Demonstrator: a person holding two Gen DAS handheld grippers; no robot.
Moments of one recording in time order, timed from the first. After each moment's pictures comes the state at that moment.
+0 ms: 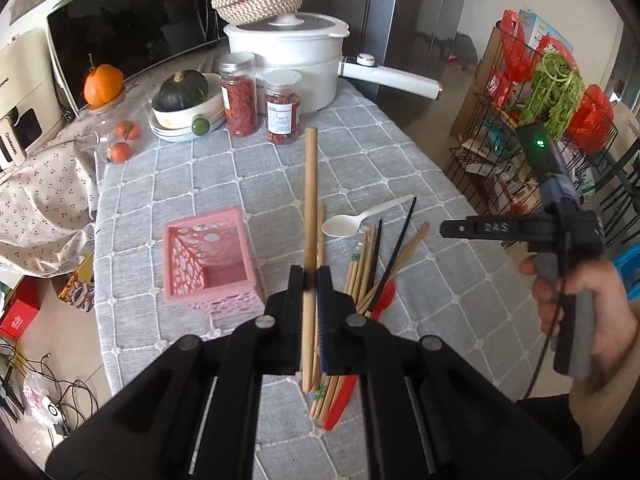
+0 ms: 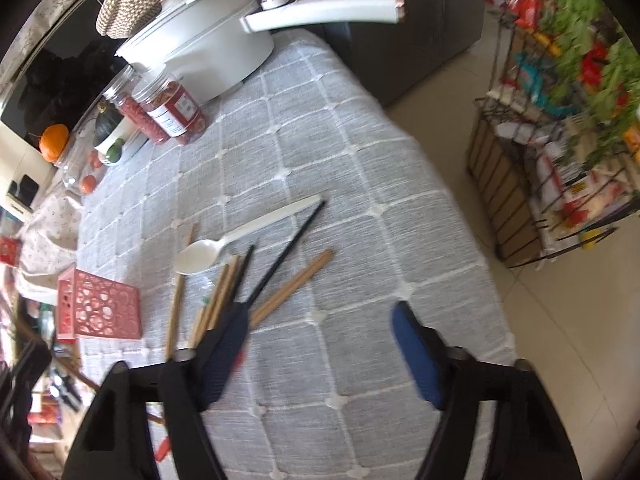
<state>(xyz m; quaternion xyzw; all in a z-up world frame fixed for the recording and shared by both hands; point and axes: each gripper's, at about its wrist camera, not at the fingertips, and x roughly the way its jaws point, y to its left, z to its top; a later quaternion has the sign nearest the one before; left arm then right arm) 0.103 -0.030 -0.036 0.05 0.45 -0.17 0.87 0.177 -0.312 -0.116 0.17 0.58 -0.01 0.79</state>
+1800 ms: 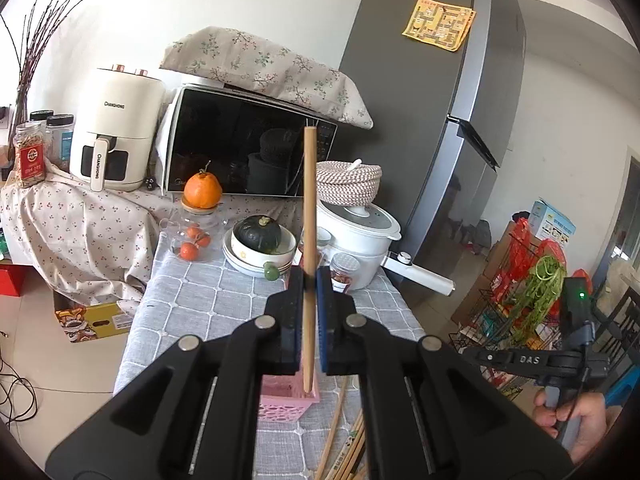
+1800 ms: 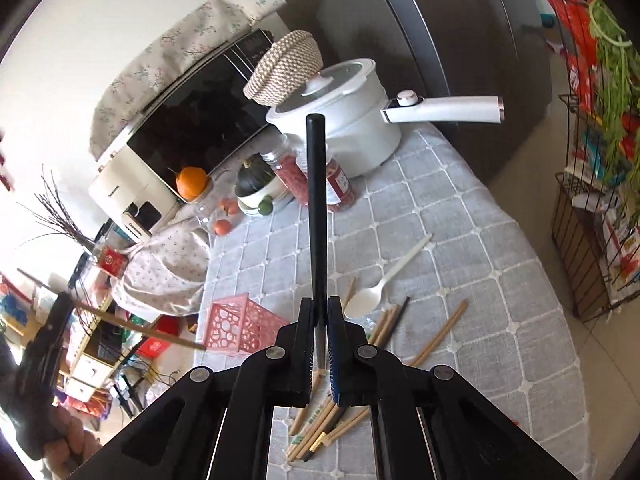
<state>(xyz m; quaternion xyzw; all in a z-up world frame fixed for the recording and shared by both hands) 0.074 0.074 0.018 -0.14 0.19 -0.09 0.97 0.138 -0.257 -0.011 0.22 0.43 0.11 0.87</state>
